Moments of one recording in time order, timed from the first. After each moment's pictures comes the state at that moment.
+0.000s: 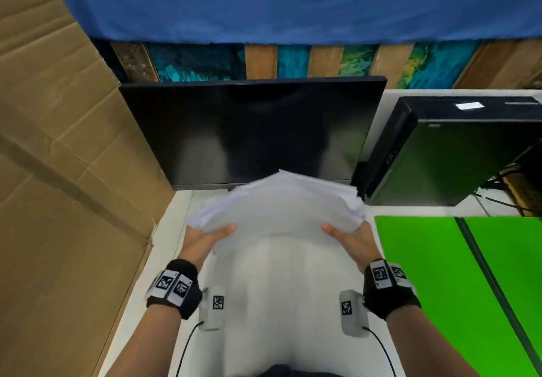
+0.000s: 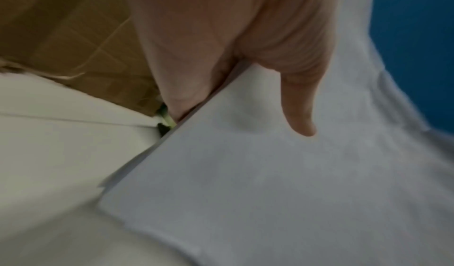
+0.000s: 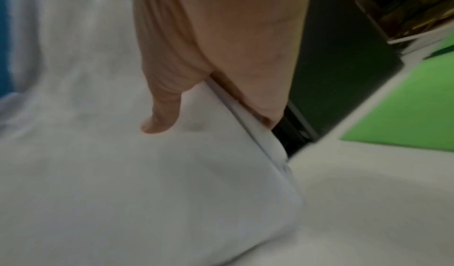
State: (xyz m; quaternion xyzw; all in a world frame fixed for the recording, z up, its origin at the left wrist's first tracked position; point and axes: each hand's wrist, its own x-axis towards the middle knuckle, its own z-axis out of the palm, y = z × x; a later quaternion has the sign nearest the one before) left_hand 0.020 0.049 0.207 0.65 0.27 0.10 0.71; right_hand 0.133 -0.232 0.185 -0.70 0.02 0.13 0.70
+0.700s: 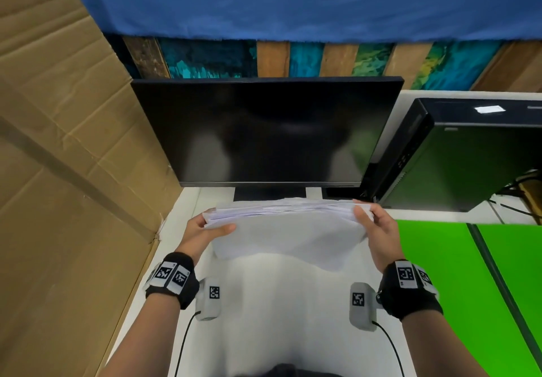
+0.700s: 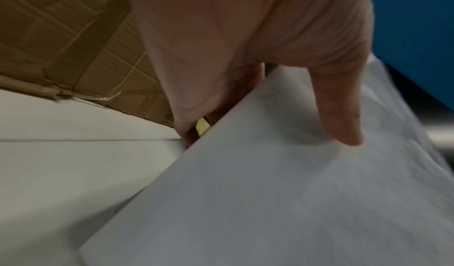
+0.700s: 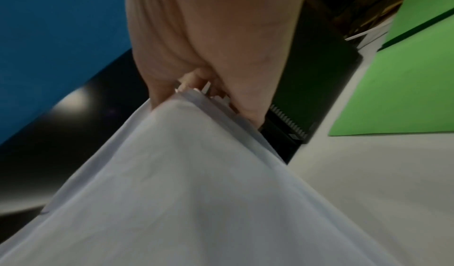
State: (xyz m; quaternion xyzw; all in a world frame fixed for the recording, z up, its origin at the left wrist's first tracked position) left_hand 0.023 0.081 0.186 0.66 0.28 0.06 0.69; right_hand 0.154 -0.244 0.186 -0.67 -0.02 0.07 0.74
